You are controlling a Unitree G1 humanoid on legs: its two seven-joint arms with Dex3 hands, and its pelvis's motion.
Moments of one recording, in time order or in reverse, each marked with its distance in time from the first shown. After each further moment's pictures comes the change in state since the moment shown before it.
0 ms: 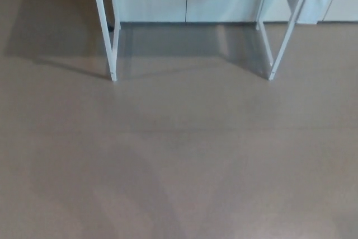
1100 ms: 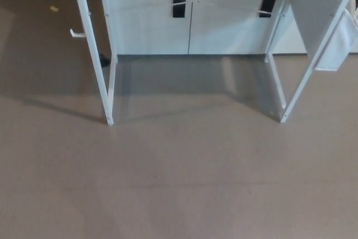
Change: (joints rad) left_arm -0.015 0.006 -0.036 -0.008 0.005 0.001 0.014; right_arm -0.047 -0.006 0.042 0.078 -0.043 -0.033 -0.039
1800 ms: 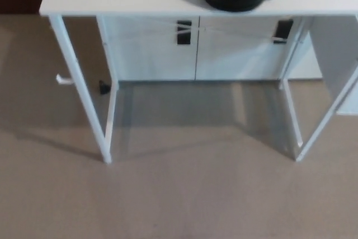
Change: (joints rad) left_arm 0.039 -0.001 -0.012 -0.022 0.002 0.003 0.010; right_arm 0.020 -0.015 0.005 0.010 -0.015 -0.005 -0.004
